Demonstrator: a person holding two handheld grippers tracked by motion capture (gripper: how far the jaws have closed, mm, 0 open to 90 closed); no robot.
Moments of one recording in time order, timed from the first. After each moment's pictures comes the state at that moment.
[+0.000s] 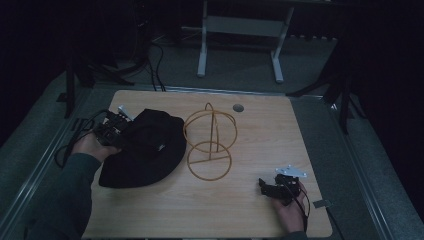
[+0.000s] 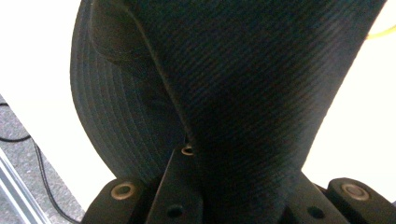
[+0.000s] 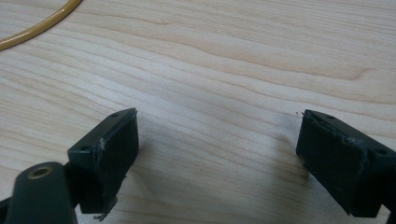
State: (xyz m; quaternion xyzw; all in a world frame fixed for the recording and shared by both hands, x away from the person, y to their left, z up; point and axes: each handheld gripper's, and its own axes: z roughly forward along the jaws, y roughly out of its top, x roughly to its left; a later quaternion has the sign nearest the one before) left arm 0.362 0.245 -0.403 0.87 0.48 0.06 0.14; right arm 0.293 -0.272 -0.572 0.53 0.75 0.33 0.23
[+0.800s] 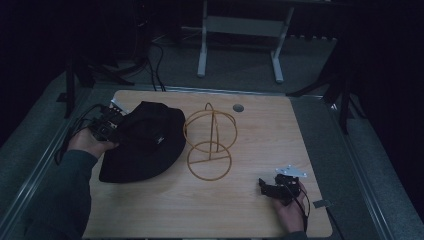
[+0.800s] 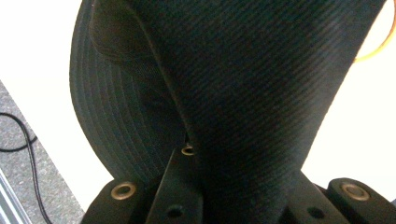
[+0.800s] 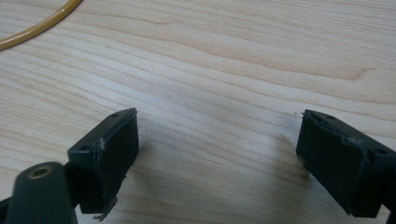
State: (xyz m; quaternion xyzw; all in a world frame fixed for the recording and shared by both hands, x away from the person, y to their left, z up) left arm 0.362 0.252 -0.384 0.86 0.48 0.07 0.17; right arm 0.293 -0.272 -0.572 0.53 0.75 0.33 0.23
